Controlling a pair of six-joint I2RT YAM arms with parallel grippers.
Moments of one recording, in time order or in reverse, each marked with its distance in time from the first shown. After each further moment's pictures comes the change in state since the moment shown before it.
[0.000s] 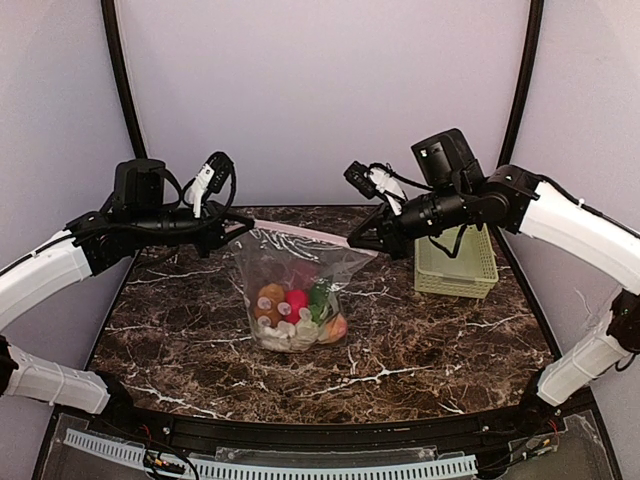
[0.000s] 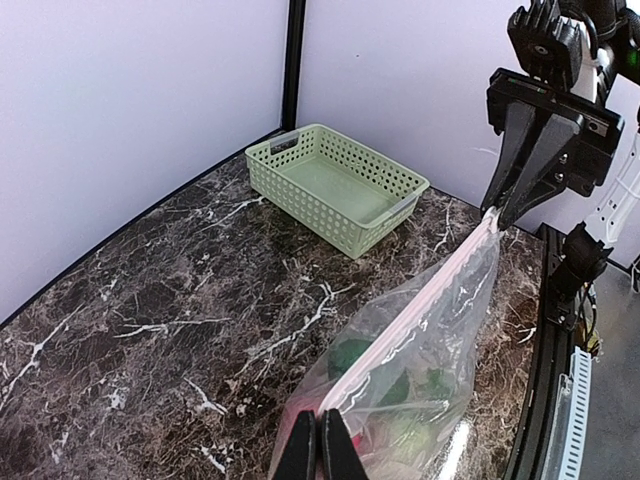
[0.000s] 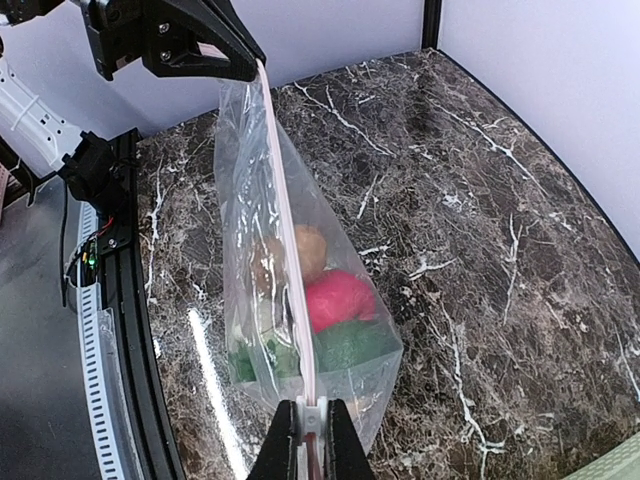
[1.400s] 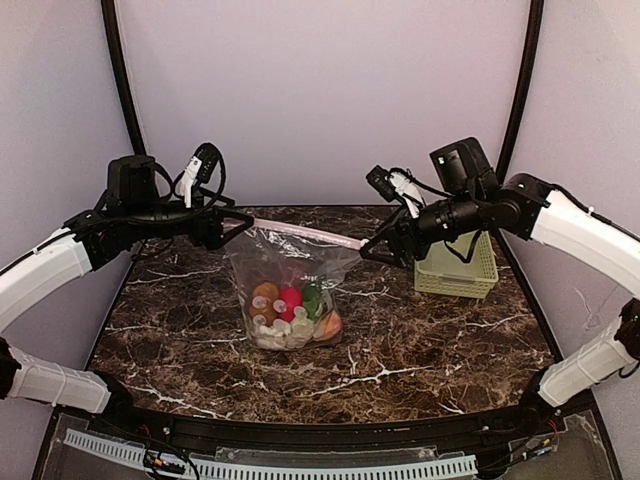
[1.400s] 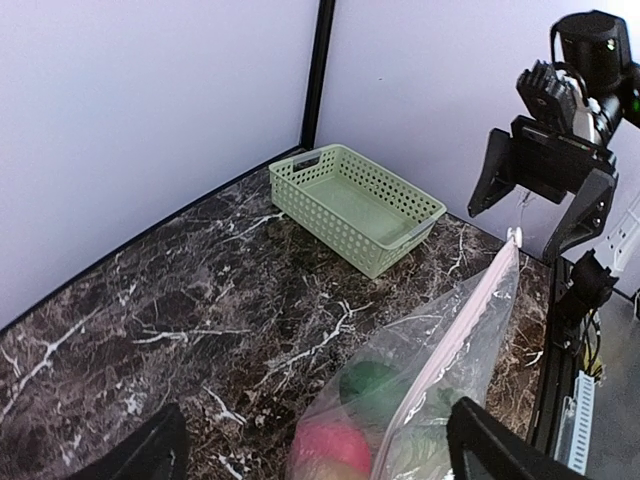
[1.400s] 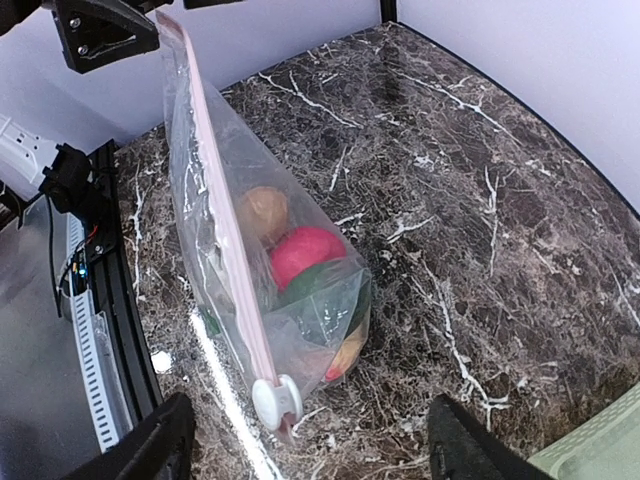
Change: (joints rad) left arm 0.095 0.010 -0.008 0.052 0.070 -0.025; right arm -0.077 -0.072 -0.105 0.013 -0.016 0.061
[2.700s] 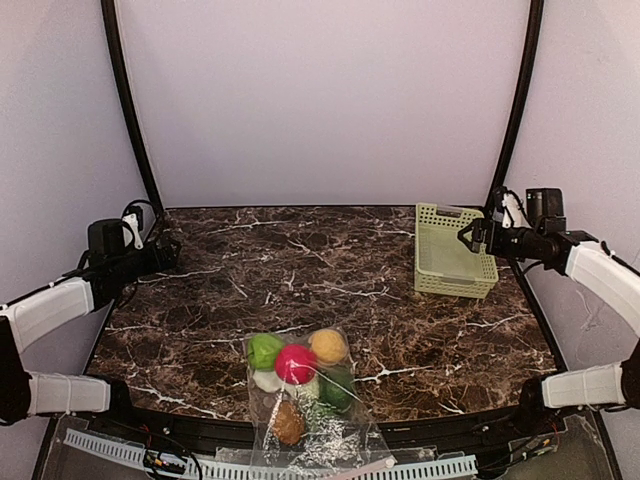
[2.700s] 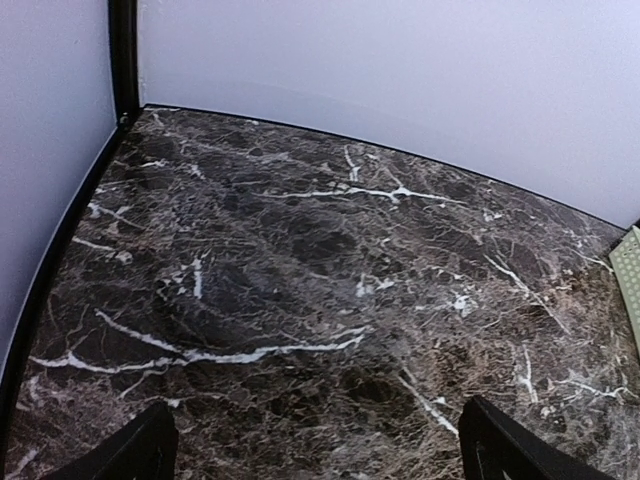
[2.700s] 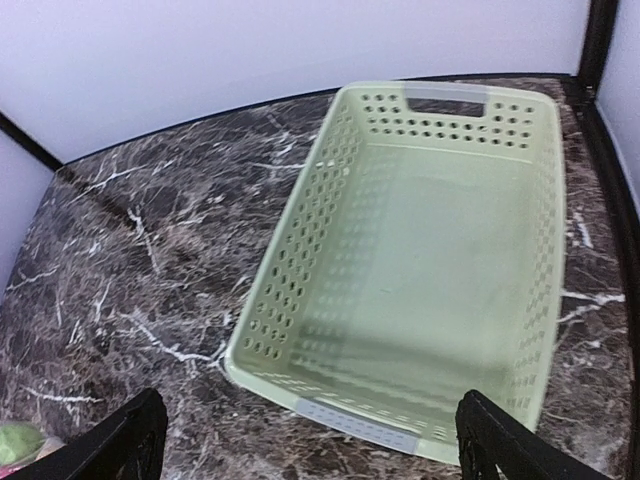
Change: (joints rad) left arm 0.462 -0.061 -0.469 0.280 -0.371 -0.275; right arm -0.679 -0.235 -0.512 0.320 0.070 0.295
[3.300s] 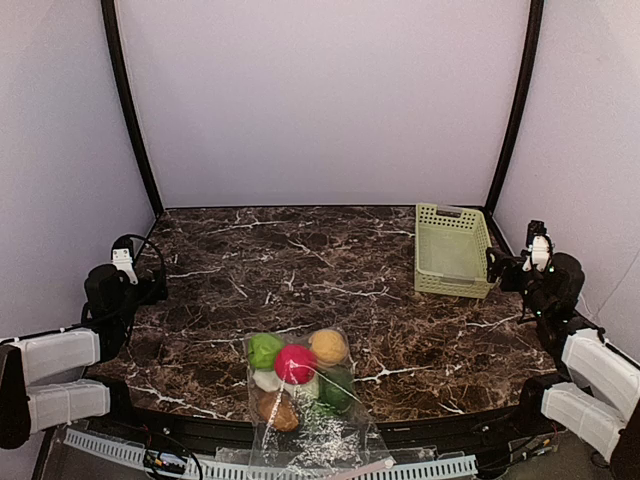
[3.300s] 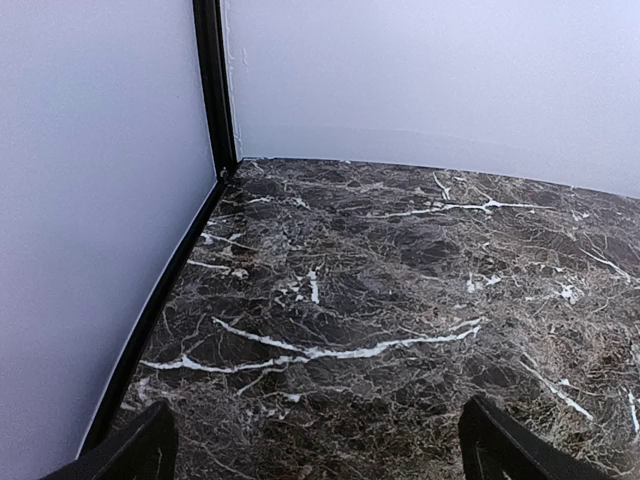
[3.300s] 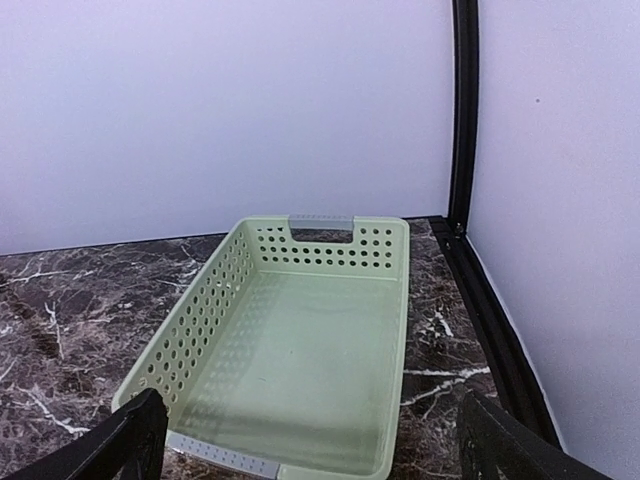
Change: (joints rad) left arm 0.003 -0.132 -0.404 0.459 -0.259 0.204; right arm -0.071 -0.404 -0.565 0.643 0.247 -0.105
